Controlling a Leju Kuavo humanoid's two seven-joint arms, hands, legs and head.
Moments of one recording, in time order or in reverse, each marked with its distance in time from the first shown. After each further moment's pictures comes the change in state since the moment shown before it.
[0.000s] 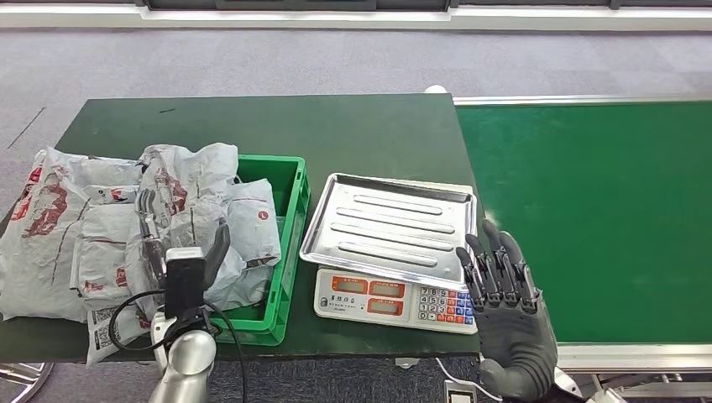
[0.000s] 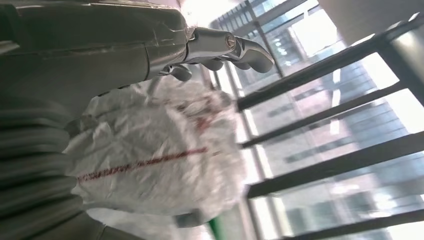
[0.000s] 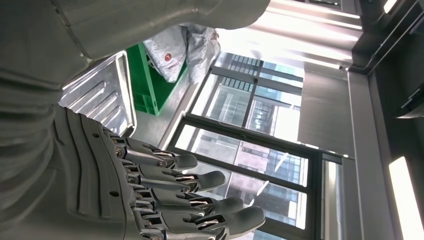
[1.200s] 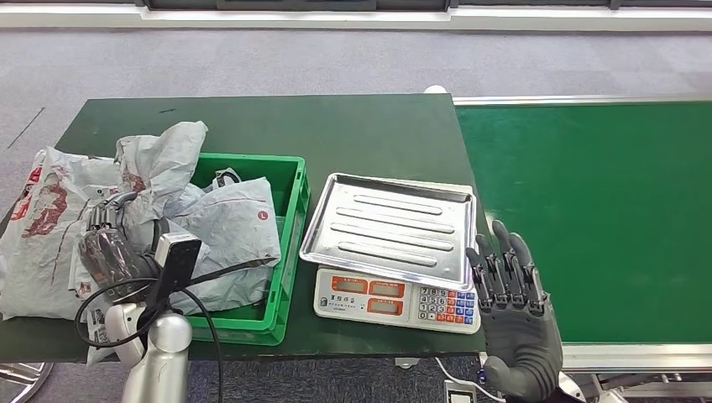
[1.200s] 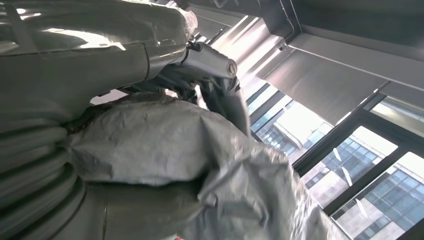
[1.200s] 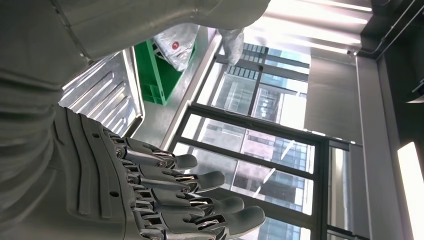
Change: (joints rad) left arm -0.109 -0.060 0.285 0.049 -0.509 0.112 0.032; right arm 0.018 -0.024 0.007 0.000 -0.008 -0.073 -0.006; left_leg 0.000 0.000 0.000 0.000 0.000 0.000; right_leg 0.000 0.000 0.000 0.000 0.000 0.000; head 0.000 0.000
